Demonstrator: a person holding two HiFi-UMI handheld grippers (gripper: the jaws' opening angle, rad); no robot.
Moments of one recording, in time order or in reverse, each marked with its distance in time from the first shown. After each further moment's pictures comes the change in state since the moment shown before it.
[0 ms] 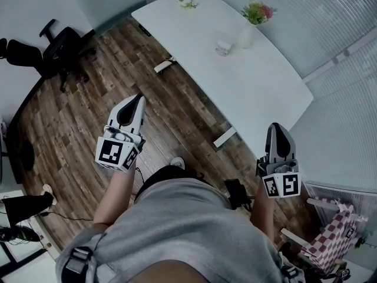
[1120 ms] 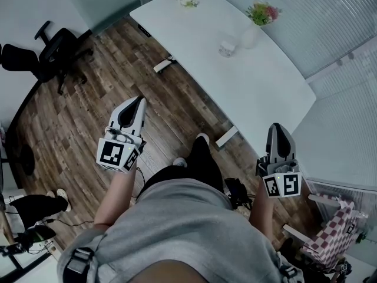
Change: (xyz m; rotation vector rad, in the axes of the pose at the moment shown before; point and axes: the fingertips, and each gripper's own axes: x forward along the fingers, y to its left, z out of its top) left arm 0.020 0.037 -0.020 -0.022 0.027 -0.031; right arm 0.036 0.009 -0.014 0.025 0.025 -0.039
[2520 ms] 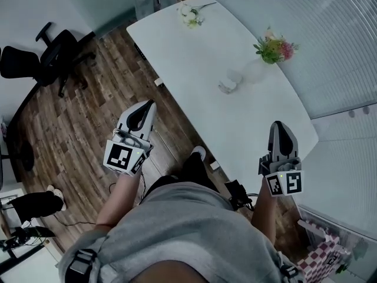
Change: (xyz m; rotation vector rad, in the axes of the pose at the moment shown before) left arm 0.192 0.034 -0.003 0.008 0.037 0.031; right arm 0.201 -0.122 -0.016 0.011 0.021 0.122
